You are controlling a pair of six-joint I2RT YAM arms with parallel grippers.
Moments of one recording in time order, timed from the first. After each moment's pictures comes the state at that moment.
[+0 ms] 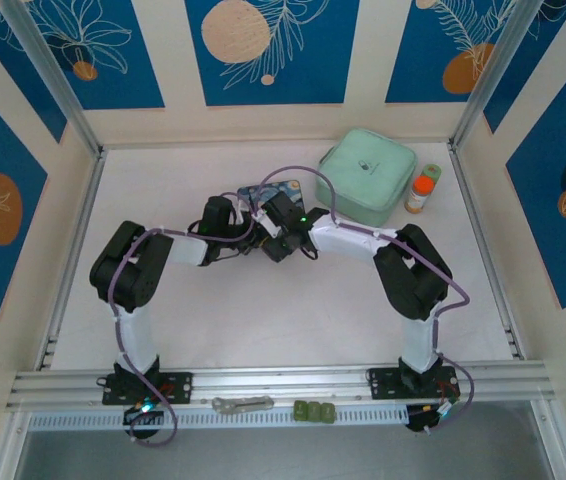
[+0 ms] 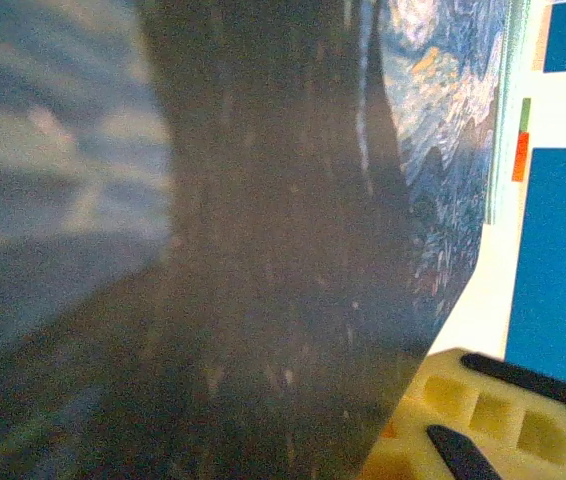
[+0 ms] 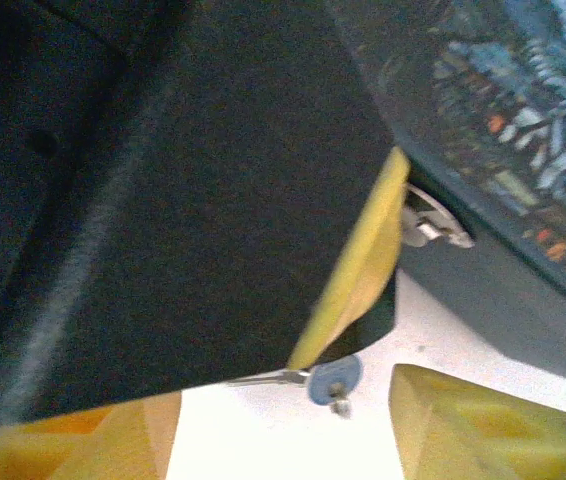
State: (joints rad) left arm -0.44 1.93 0.92 0.45 0.64 -1.08; right arm 0.75 1.91 1.34 -0.50 0.13 -0.13
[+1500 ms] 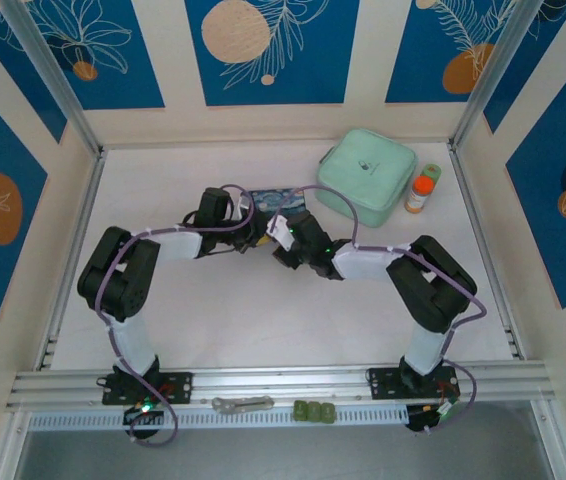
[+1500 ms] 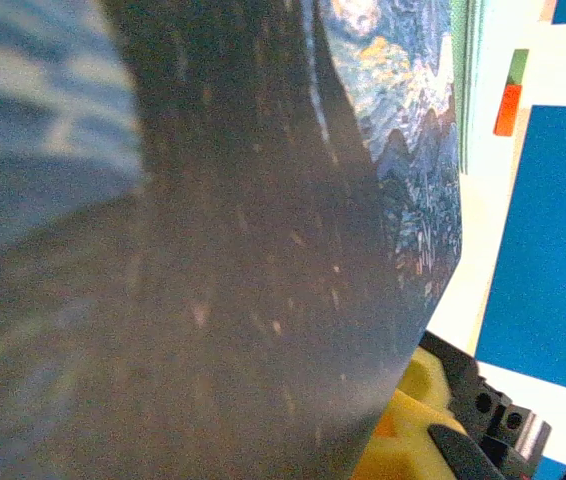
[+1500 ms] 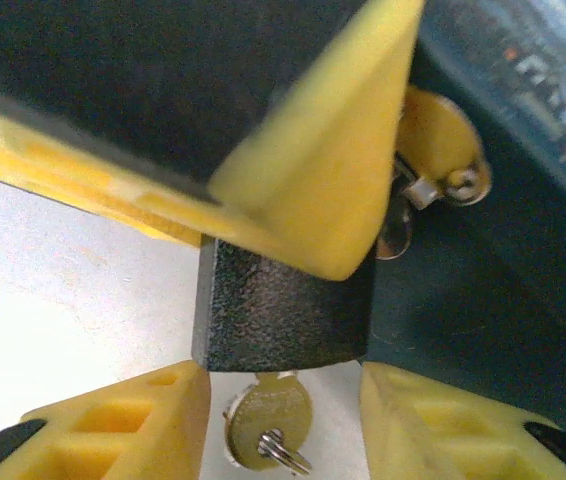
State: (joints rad) left arm -0.42 1.84 0.98 0.21 0.73 -1.05; right arm 0.72 1.77 0.92 0.09 0.06 -0.26
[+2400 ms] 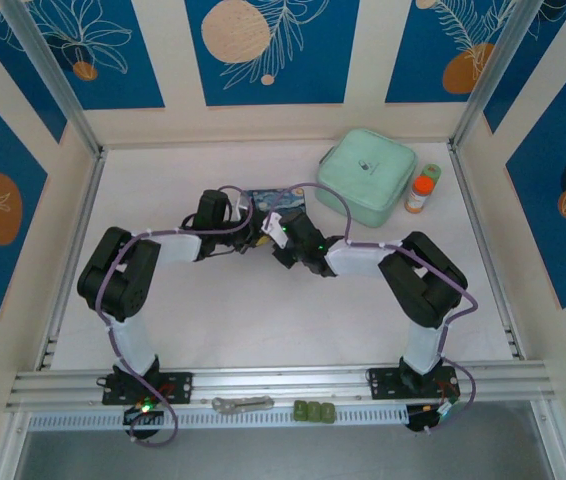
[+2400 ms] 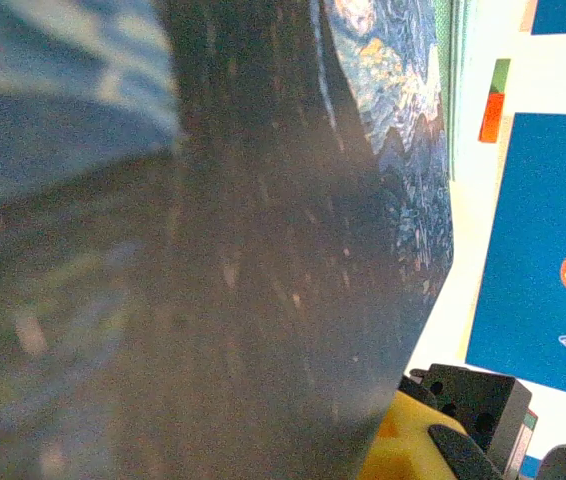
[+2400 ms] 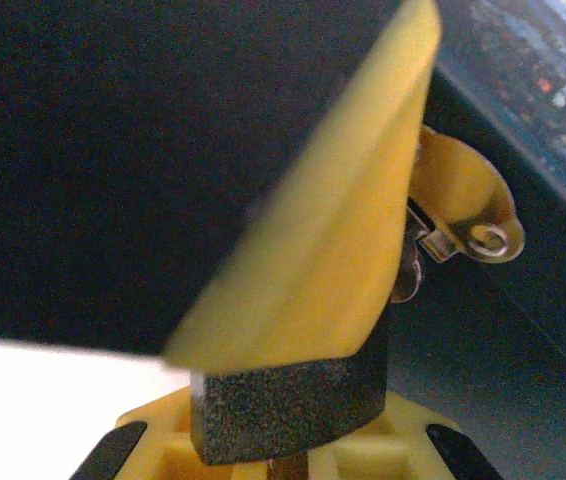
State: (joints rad) left arm -0.42 1.84 0.94 0.28 0.73 -1.08; right arm 0.73 1.82 0.99 0.05 0.08 -0.22
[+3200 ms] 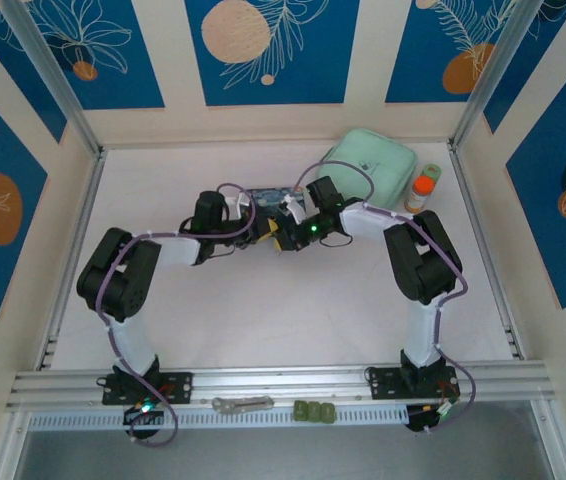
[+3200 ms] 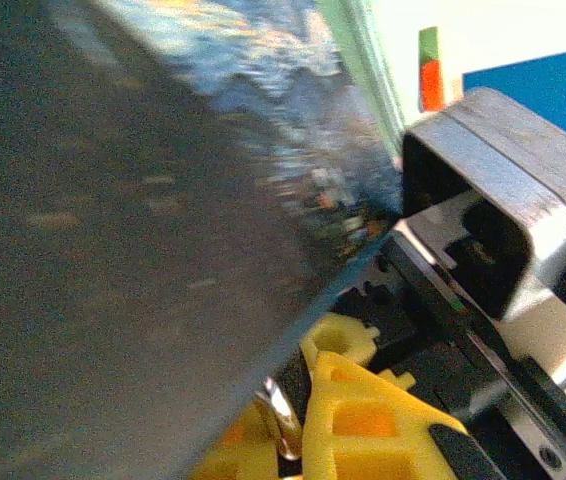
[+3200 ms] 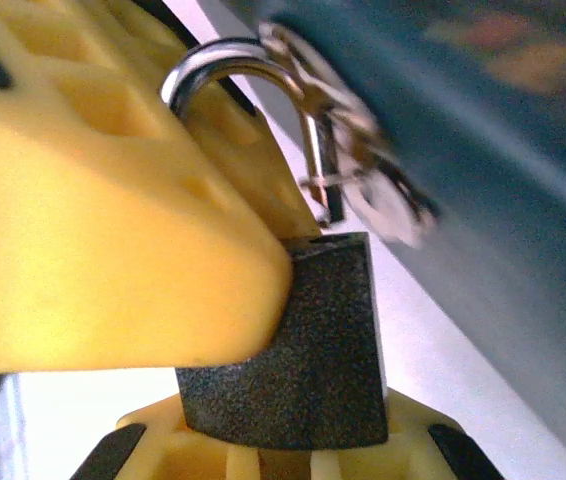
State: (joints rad) left arm -0.42 1.84 0.88 0.48 0.78 -0.94; right arm 0.46 1.96 1.26 -0.35 -0.80 0.00
